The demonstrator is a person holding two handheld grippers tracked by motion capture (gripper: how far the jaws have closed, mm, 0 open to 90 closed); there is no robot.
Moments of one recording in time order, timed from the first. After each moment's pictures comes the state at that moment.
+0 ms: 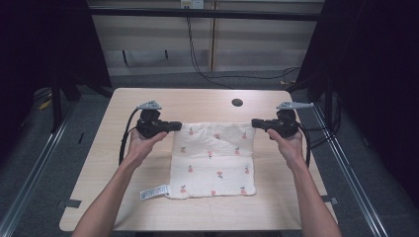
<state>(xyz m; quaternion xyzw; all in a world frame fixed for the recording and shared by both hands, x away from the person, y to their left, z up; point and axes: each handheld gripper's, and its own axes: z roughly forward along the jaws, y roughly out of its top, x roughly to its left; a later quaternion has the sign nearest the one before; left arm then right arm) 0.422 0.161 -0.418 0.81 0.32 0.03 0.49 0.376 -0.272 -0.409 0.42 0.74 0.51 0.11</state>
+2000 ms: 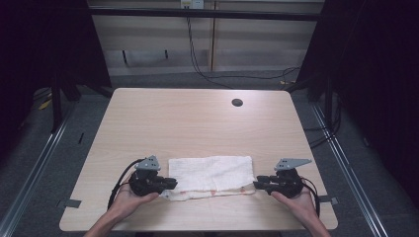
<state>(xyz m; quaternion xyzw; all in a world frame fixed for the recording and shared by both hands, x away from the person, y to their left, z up) 0.288 0.176 -0.475 0.87 0.25 -0.01 0.42 0.243 -0.261 -0.475 0.40 0.82 0.41 0.07</state>
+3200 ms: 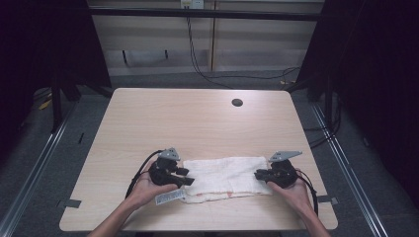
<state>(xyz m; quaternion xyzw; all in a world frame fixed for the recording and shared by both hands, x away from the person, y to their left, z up) 0.326 0.126 -0.475 0.88 0.25 -0.03 0.40 0.274 -0.263 -0.492 0.43 0.82 0.36 0.10</state>
